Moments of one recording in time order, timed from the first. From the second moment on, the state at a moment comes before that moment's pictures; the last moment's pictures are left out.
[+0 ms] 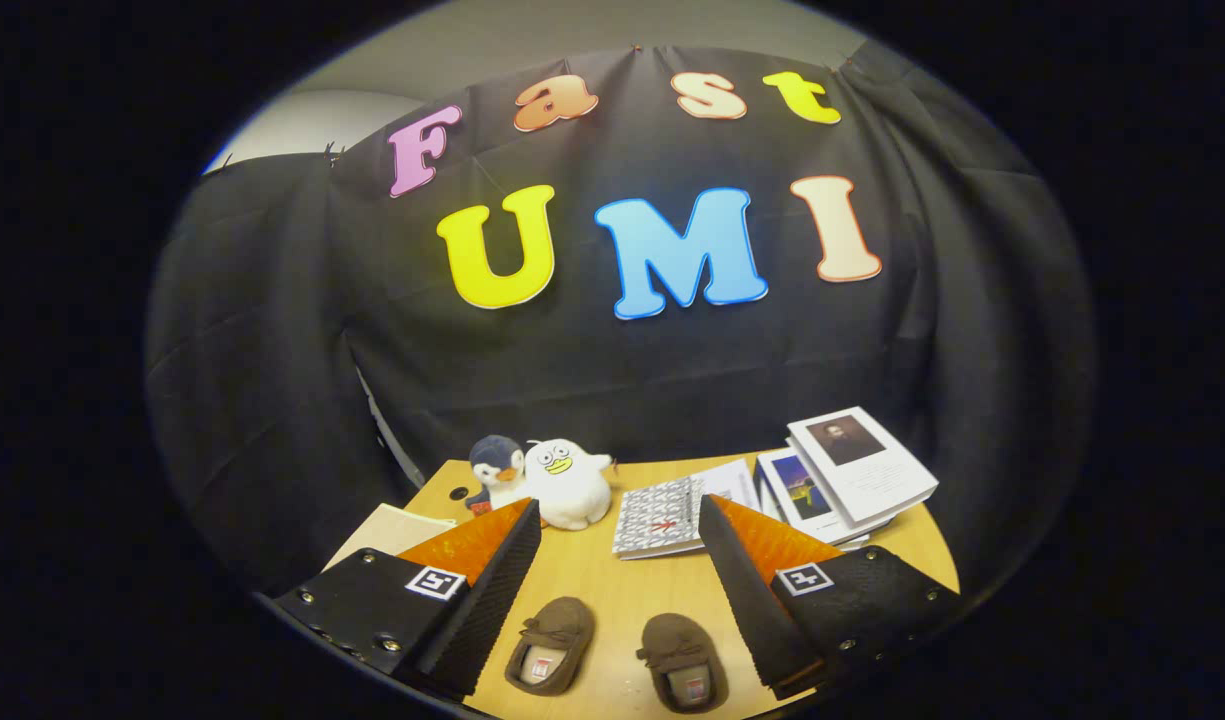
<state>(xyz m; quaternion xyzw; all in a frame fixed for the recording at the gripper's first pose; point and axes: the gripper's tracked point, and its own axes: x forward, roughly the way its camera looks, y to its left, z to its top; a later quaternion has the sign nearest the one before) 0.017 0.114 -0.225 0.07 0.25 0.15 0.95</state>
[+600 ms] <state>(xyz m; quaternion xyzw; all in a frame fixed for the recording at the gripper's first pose) -0.016 0.241 -0.329 0.20 0.38 0.31 0.85</state>
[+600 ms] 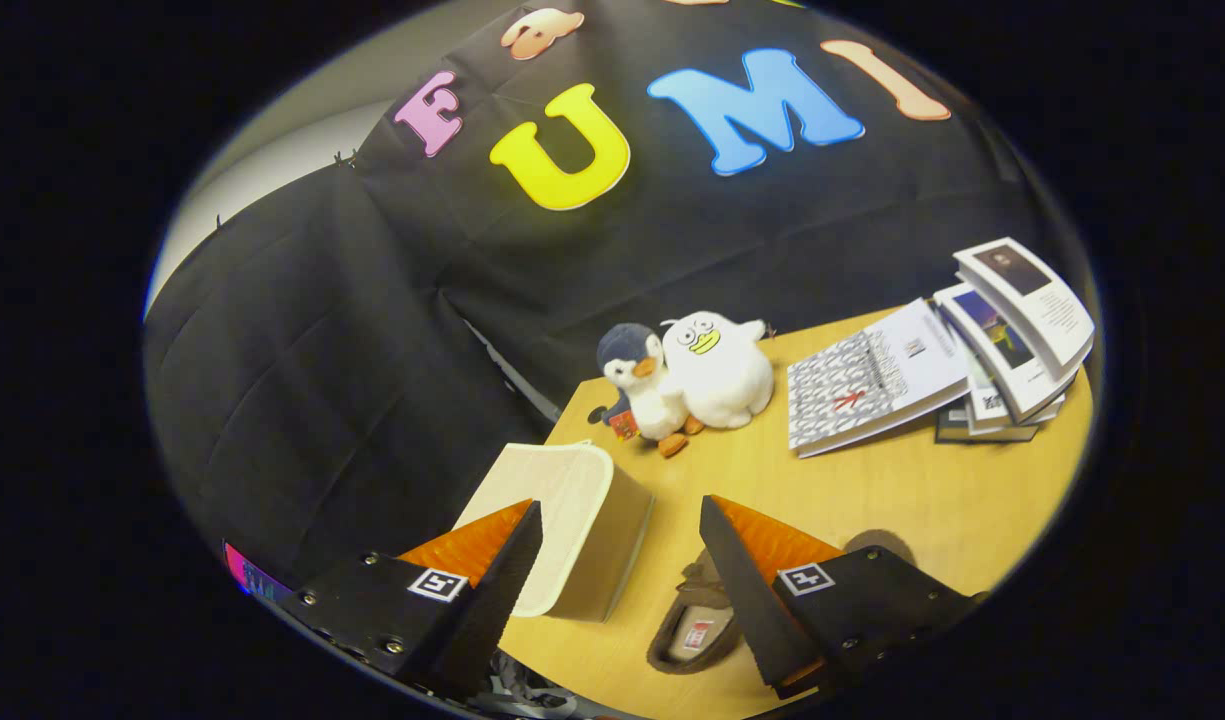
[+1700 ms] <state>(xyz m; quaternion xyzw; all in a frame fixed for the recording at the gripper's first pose) -0.038 0.375 -0.429 0.33 0.53 0.39 0.68</state>
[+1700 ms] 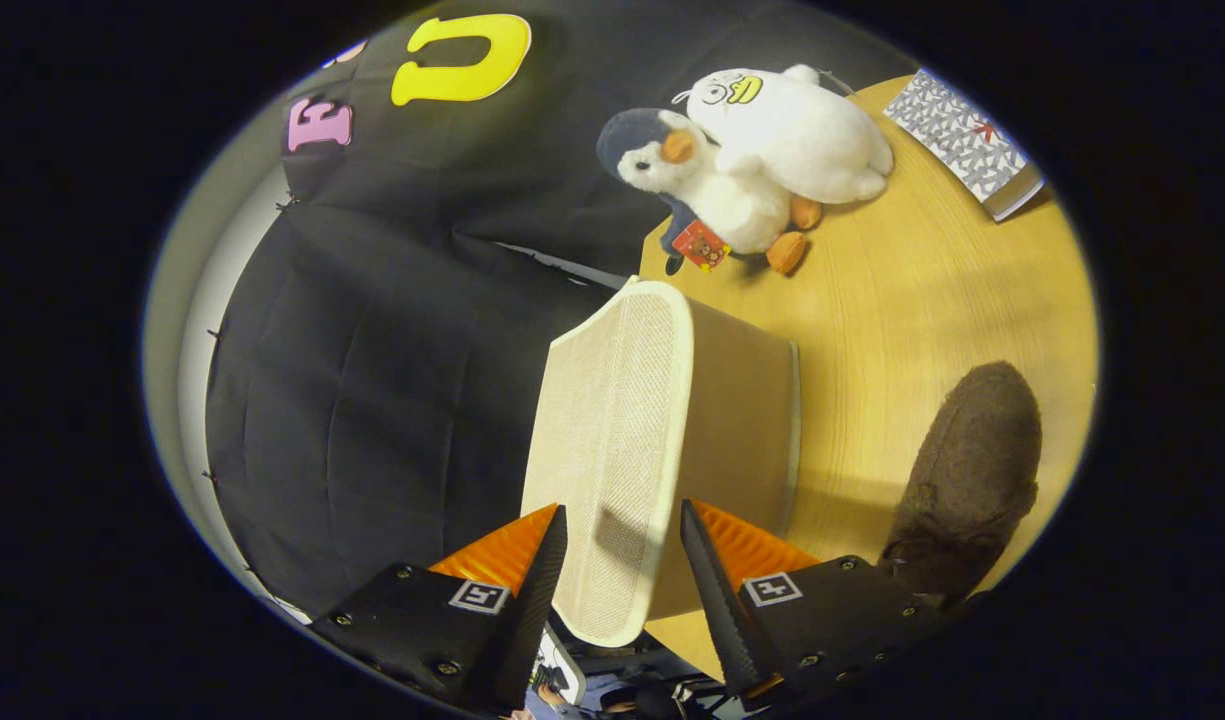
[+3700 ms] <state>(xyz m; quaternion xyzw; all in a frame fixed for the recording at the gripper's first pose) -0.108 0.744 -0.343 0.15 0.53 0.38 0.74</state>
